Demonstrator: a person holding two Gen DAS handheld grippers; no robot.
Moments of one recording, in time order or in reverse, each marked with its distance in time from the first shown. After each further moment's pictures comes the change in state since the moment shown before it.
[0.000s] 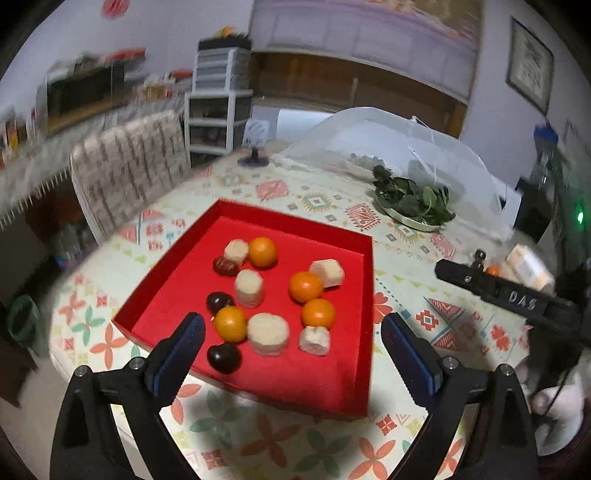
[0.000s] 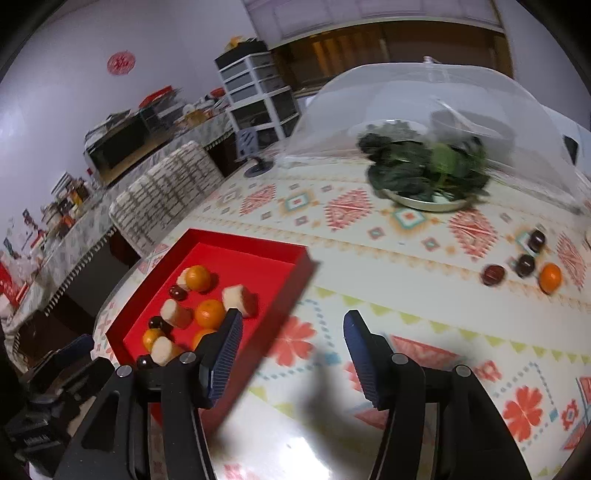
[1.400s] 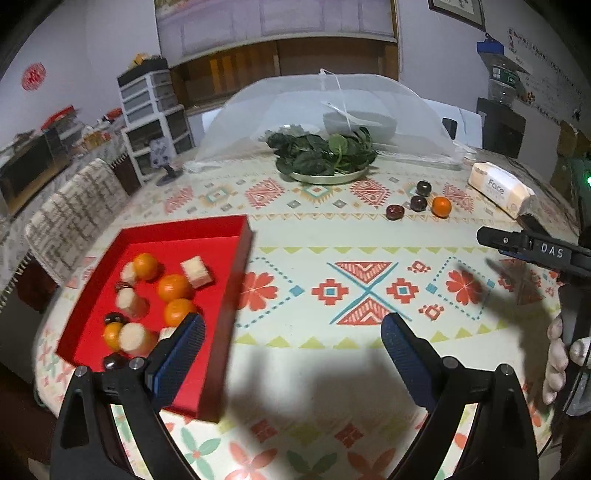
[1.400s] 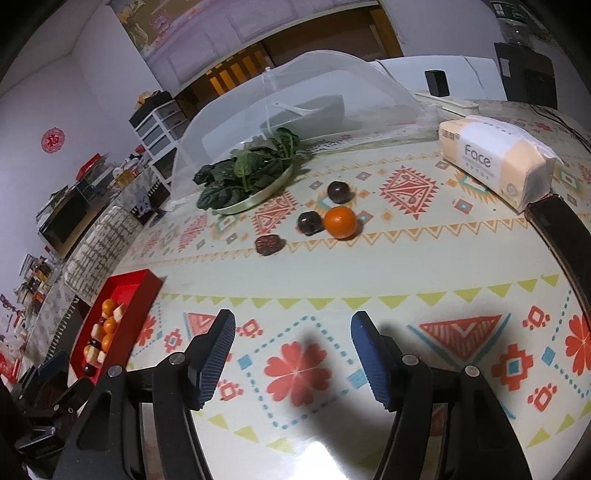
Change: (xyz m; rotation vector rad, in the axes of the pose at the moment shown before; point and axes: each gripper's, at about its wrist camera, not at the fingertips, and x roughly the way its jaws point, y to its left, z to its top) left arm 0.026 -0.146 -0.018 0.269 0.085 -0.051; right arm -0.088 -0.193 -0.053 0.275 -0.087 -0.135
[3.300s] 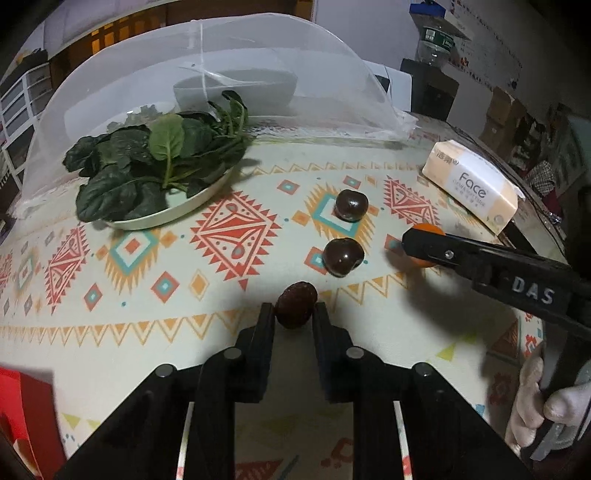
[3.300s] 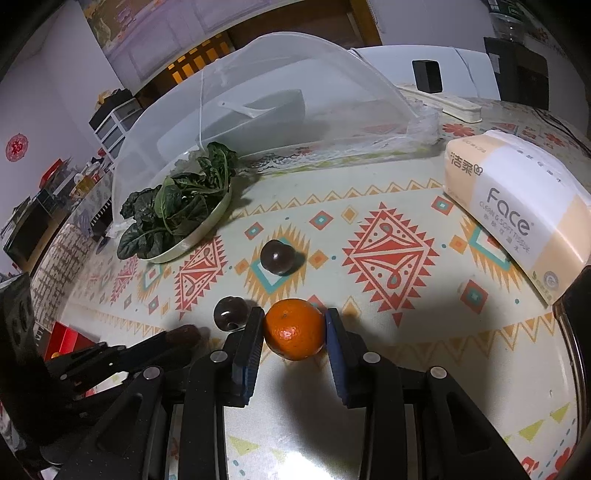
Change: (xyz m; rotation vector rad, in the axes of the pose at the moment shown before) left arm 0.181 -0.109 0.103 0.165 0.129 -0.342; right arm 0.085 -0.043 0.085 0.028 0.039 -0.104
